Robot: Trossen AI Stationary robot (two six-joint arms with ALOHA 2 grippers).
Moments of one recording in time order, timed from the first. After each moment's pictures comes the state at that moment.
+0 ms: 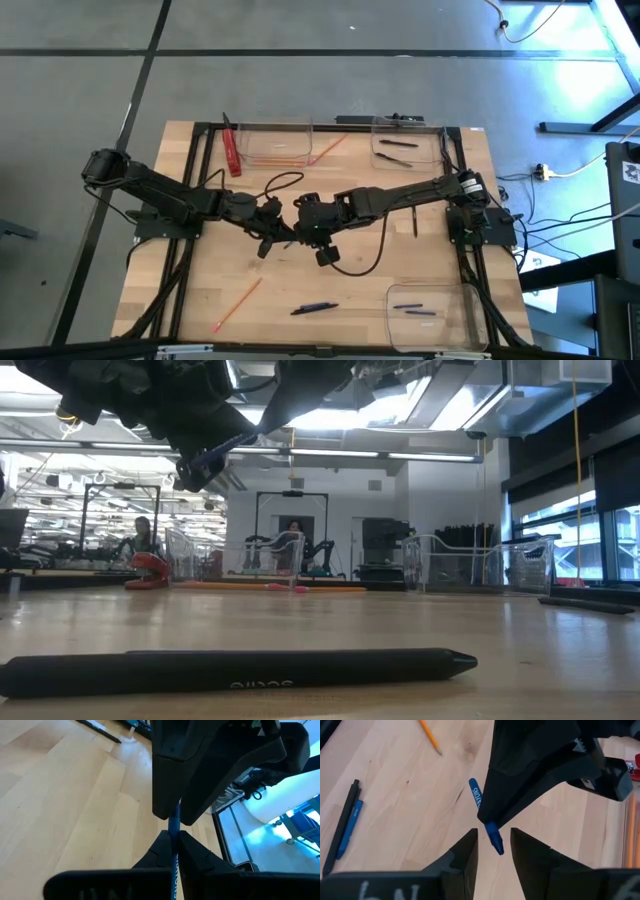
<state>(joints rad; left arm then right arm) -0.16 1.23 0.50 0.38 0.07 -0.60 0.18 2.01 1.82 -0.74 0.05 -0.22</state>
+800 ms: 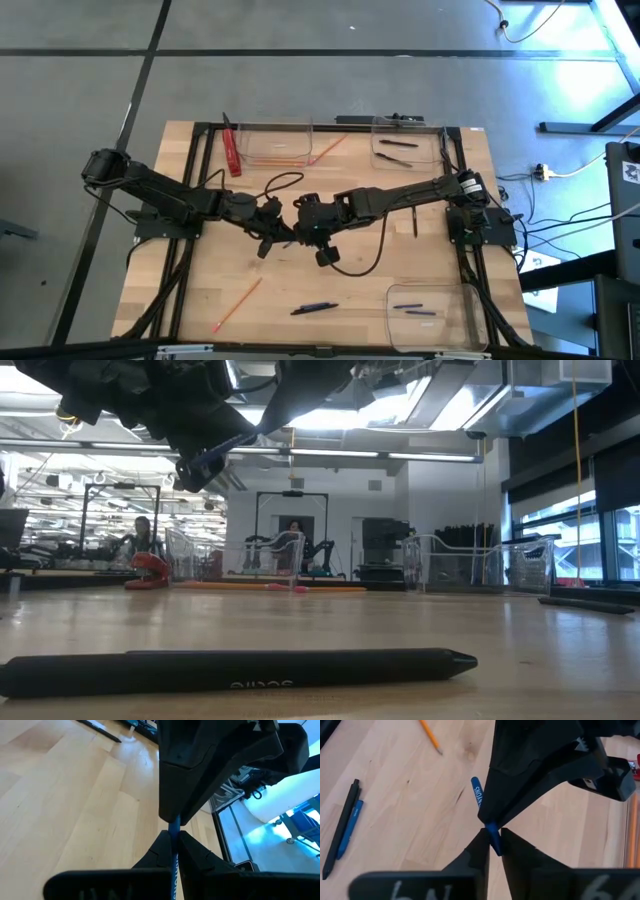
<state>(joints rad) -0.16 1.23 0.50 0.38 0.07 -0.60 0.18 2.01 1.82 -0.73 0.05 -0.22</state>
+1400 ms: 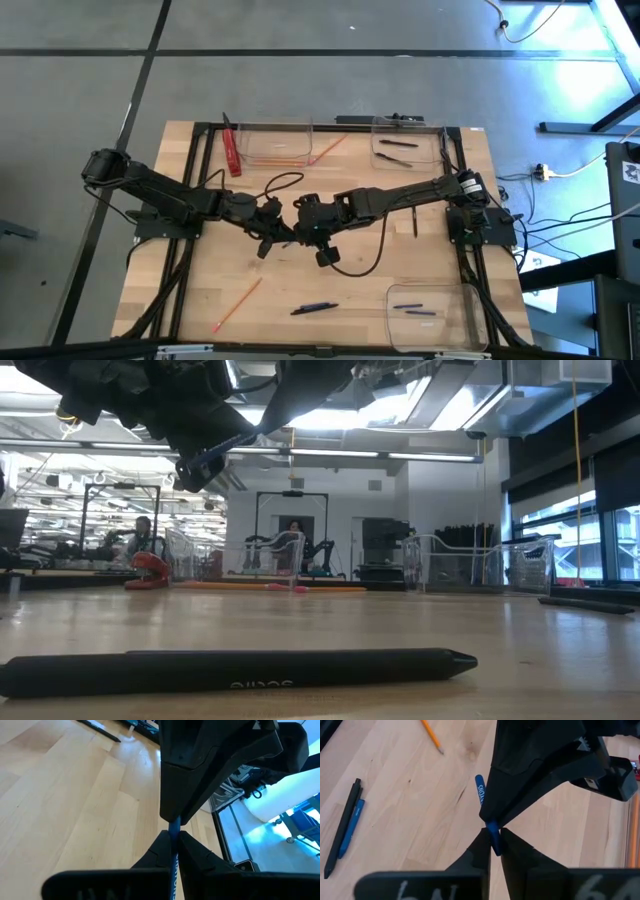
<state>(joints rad) -0.16 1.23 0.50 0.38 0.07 -0.60 0.18 2.01 1.82 -0.73 0.05 -0.22</state>
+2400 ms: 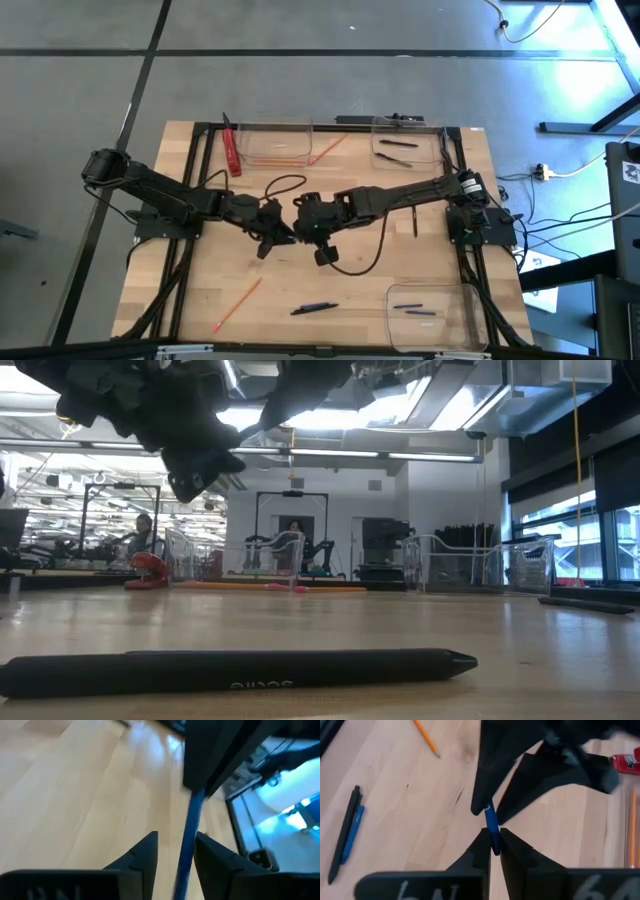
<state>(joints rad) -0.16 1.23 0.50 0.29 0.07 -0.57 0.18 2.01 1.84 -0.75 0.05 -0.17</state>
